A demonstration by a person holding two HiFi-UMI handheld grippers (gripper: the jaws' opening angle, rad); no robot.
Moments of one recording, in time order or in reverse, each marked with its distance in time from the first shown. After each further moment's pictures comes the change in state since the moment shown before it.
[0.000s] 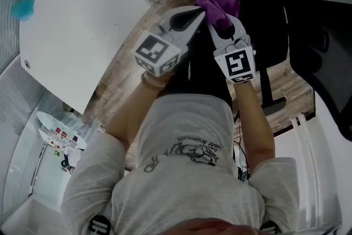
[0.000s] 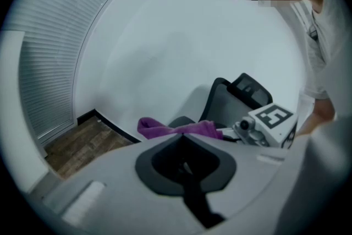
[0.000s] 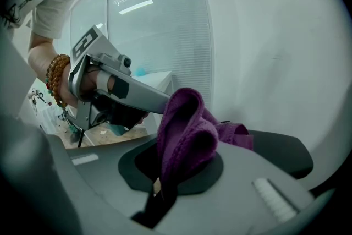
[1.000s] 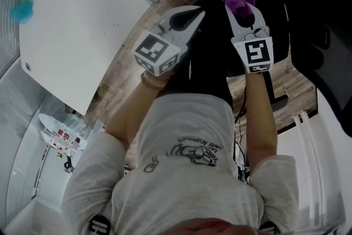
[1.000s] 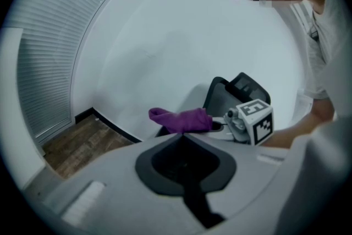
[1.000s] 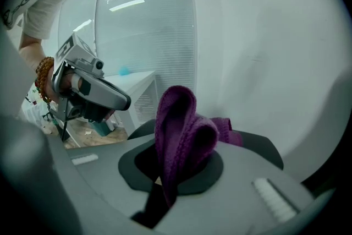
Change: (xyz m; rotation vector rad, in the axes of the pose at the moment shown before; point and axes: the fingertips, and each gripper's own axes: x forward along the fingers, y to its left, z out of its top) left arm -0.001 -0.001 -0.006 -0.003 0.012 -0.021; right arm -0.017 -0.063 -0.012 0.029 0.003 -0.127
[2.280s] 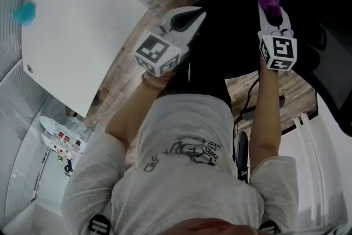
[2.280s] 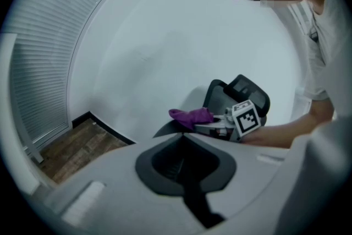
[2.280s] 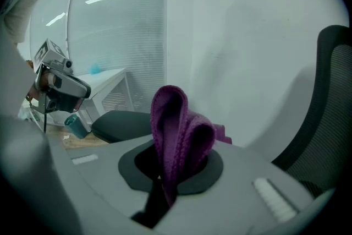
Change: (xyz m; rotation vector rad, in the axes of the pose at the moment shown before) left arm 0.008 -0.011 0.018 0.025 -0.012 -0.016; right arm -0.052 -0.103 -0.021 0.109 0.041 -0.243
